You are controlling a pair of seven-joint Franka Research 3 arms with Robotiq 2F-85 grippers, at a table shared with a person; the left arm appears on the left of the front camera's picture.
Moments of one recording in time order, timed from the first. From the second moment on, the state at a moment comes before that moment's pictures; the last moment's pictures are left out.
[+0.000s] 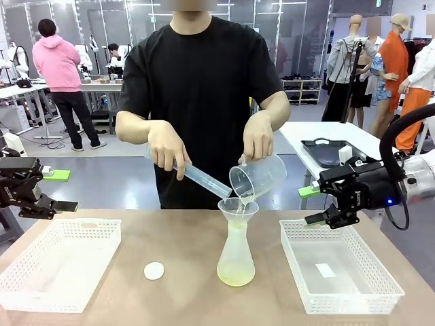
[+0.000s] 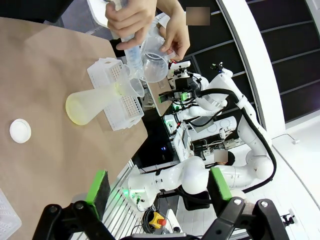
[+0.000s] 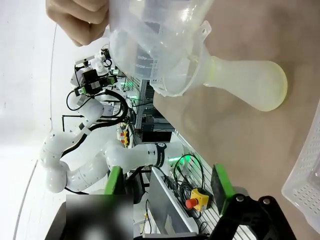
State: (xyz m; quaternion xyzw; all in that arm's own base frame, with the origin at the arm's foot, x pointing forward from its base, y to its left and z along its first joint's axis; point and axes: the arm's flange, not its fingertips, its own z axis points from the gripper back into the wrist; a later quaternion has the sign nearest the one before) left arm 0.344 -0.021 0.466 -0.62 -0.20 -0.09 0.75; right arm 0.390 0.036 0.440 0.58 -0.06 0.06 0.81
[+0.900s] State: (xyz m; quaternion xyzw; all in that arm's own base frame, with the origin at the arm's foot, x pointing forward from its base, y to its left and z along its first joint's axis) left arm 0.344 -0.021 0.466 -0.62 -0.20 -0.09 0.75; right arm 0.390 0.036 0.440 0.58 -0.06 0.06 0.81
